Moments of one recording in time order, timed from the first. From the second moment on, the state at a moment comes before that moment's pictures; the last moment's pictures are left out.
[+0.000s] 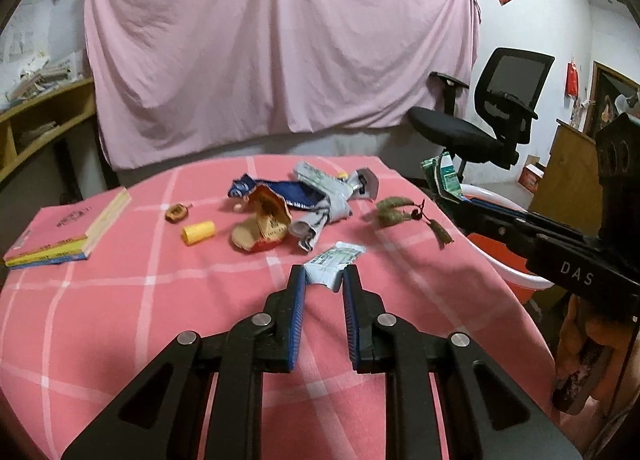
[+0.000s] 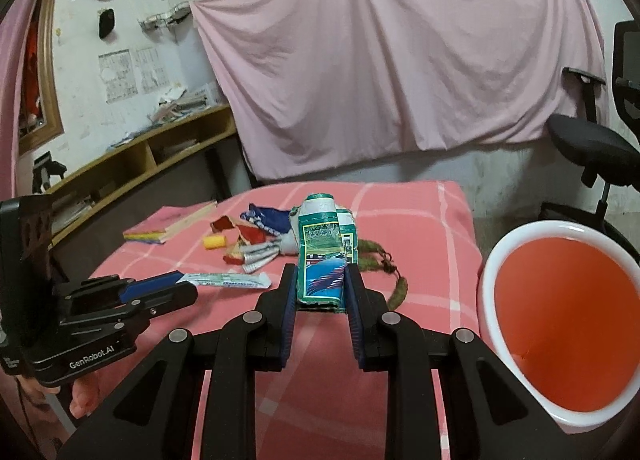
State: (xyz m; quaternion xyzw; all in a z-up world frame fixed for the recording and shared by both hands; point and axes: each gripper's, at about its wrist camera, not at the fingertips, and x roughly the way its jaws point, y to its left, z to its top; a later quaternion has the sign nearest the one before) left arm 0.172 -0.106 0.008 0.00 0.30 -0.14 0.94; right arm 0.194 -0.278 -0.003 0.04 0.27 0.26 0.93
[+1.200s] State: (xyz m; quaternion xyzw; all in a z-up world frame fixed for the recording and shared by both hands) left arm 0.197 -0.260 0.087 0.03 0.13 -0.27 0.95; right arm 0.162 -0.399 0.029 0.13 0.07 0.07 0.99
